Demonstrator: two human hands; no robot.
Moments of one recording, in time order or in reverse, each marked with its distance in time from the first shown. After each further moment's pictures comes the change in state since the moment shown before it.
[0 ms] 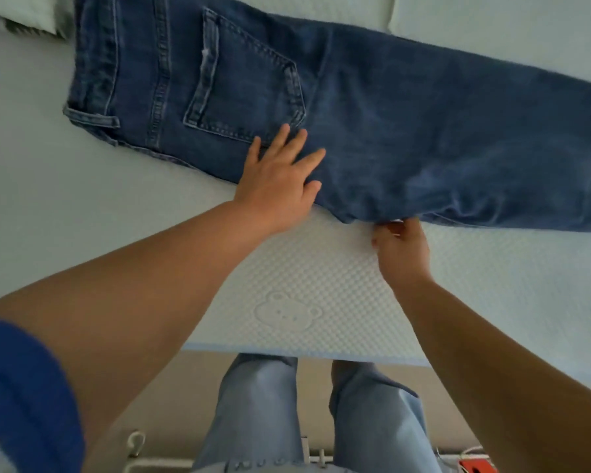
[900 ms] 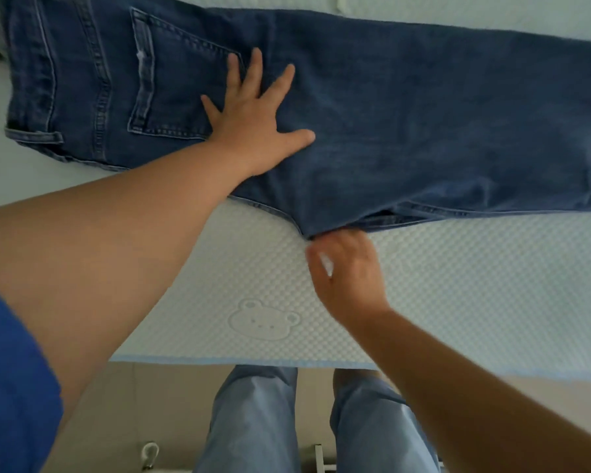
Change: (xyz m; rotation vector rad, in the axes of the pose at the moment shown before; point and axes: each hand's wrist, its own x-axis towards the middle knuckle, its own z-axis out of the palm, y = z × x) left_hand 0.072 0.016 -0.020 -0.019 -0.022 -0.179; right_hand -0.014 0.035 0.011 -0.476 -0.016 -0.805
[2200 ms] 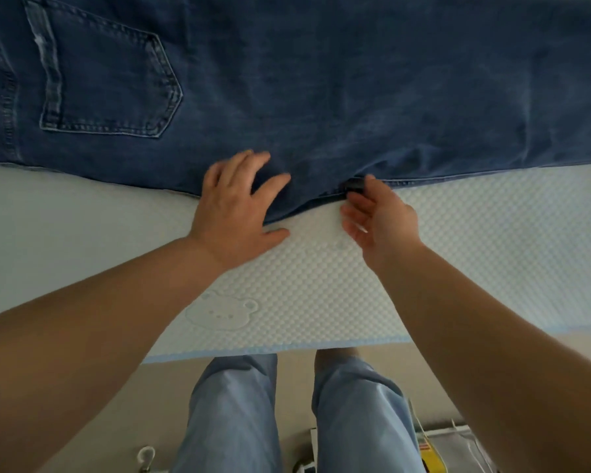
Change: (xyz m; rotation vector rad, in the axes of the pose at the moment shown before) left_hand -0.098 0.040 0.066 0.162 0.120 0.427; right_hand 0.022 0.067 -0.062 1.277 0.256 1.182
